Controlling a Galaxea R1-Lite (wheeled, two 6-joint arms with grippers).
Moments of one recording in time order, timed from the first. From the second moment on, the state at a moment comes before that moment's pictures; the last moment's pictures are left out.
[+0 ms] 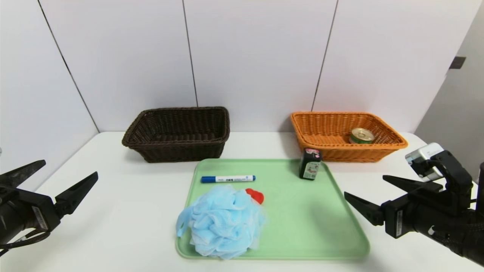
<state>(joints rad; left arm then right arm) -0.02 1.00 -0.25 -0.71 -0.07 0.13 0.44 1.32 -0.33 -0.64 -0.11 -0.03</state>
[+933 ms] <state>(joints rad) -0.02 0.97 -0.21 -0.70 -0.07 0.13 0.47 1.88 -0.20 -1.51 -0.18 -0.04</state>
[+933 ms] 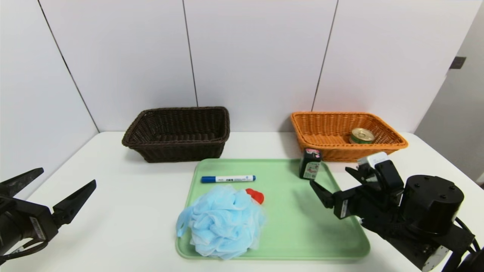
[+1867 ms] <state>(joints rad) -0.02 0.97 -0.20 -0.70 -0.07 0.13 0.46 2.14 -0.48 -1.52 -0.26 -0.06</state>
